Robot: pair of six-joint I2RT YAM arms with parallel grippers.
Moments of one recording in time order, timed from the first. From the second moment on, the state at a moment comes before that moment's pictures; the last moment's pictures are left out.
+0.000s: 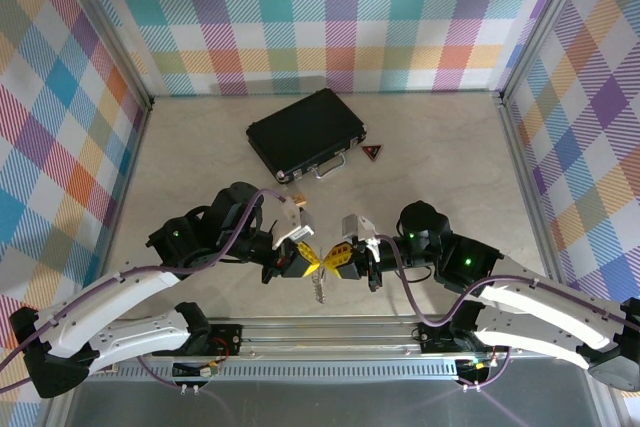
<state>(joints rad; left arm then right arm) -0.89 0.94 0.98 -0.69 0.65 -0.02 1.05 0.84 0.74 -0.19 -0.55 -0.01</state>
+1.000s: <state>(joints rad) -0.89 0.77 0.81 -0.35 0.56 -0.19 1.05 0.78 0.73 -0.18 -0.52 -0.04</state>
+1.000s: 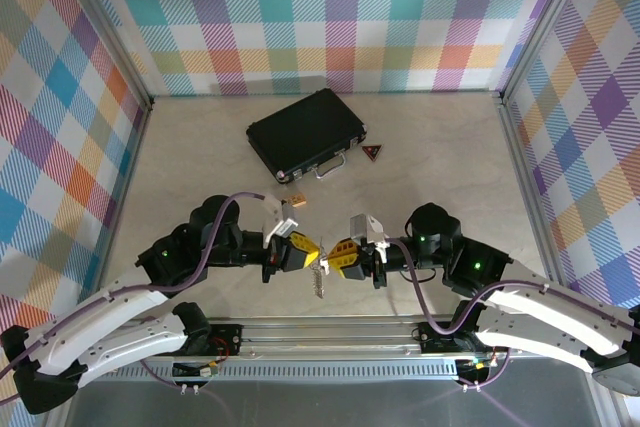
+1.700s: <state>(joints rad) -0.89 0.60 0.70 -0.16 0.55 -0.17 1.05 0.69 0.77 -0.20 -0.43 0.03</state>
